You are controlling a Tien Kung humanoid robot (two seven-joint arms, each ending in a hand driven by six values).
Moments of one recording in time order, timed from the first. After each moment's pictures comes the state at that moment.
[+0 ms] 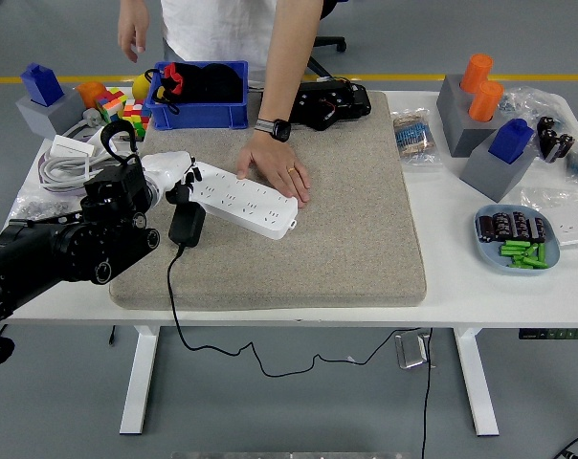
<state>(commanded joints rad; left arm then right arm) -1.00 0.15 -0.22 -0.58 1.41 0.12 0.27 0.15 -0.21 1.06 0.19 -1.03 -0.09 -0.17</state>
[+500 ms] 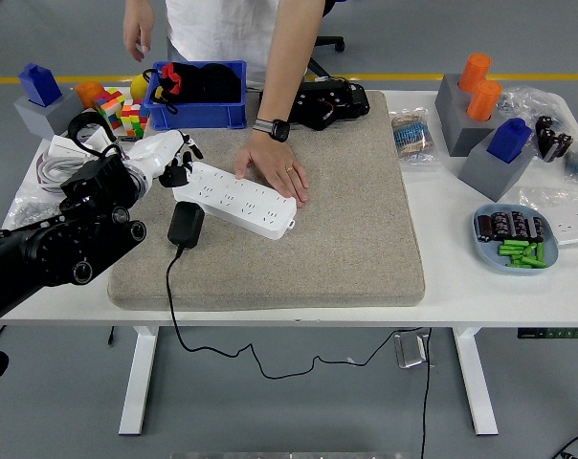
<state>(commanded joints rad) -0.87 0.24 -0.55 -0.77 1.53 0.20 0.24 0.14 -0.21 1.05 0.20 -1.03 -0.09 -0.17</state>
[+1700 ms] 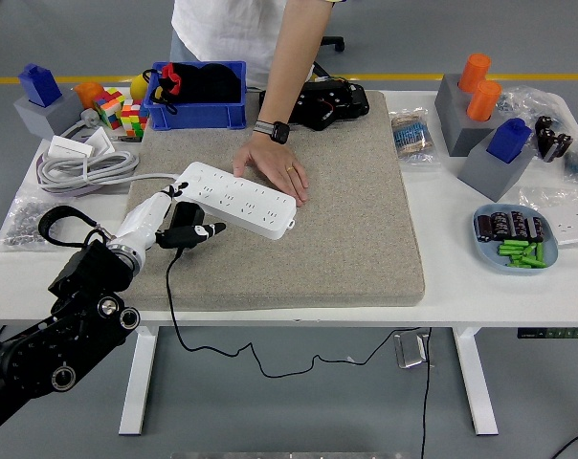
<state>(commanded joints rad) -0.42 0.23 -0.86 -1.16 1.73 0.26 0.41 0.12 -0.19 1.09 0.21 -1.05 -0.09 -0.17</state>
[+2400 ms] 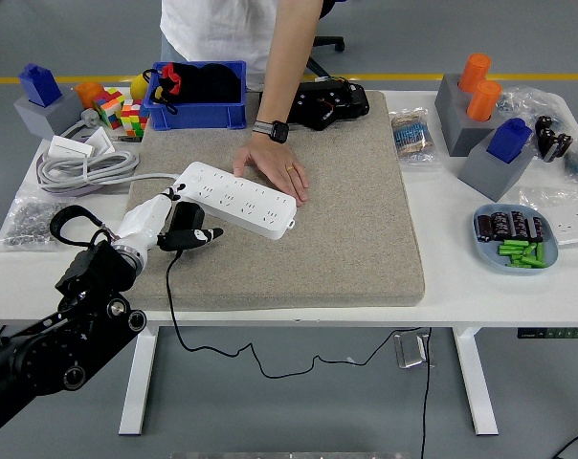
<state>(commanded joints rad) -0.45 0.21 -0.83 -1.09 1.81 0.26 0.42 0.13 -0.19 1.09 0.21 -1.05 -0.09 -0.18</state>
